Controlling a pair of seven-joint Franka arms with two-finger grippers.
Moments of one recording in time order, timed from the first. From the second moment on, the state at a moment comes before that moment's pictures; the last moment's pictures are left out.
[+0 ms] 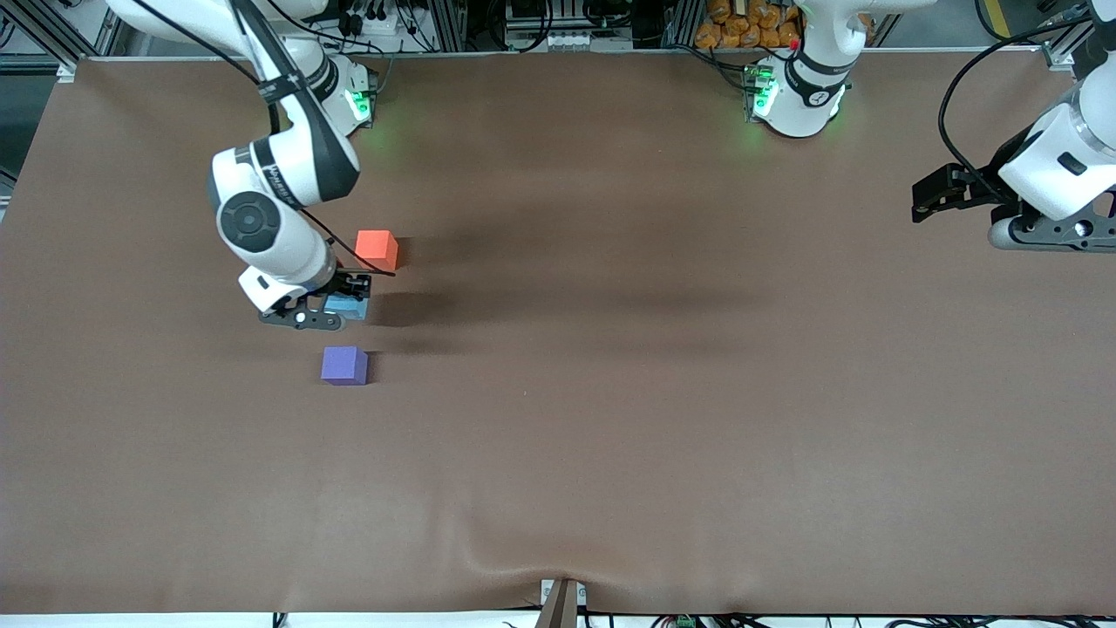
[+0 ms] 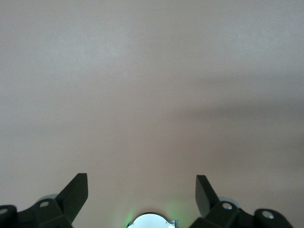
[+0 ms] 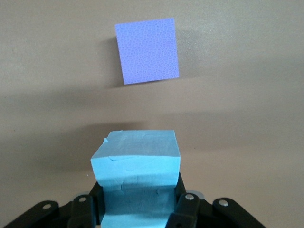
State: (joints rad) left arm -0.05 0.02 -0.06 -1.55 0.01 1.45 -0.05; right arm 0.03 0.18 0.25 -2.20 -0.08 2.24 0.44
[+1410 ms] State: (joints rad) left arm -0.05 0.02 -0.06 -1.55 0.01 1.45 -0.05; right arm 0.03 0.30 0.24 -2.31 -0.06 2.46 0.42
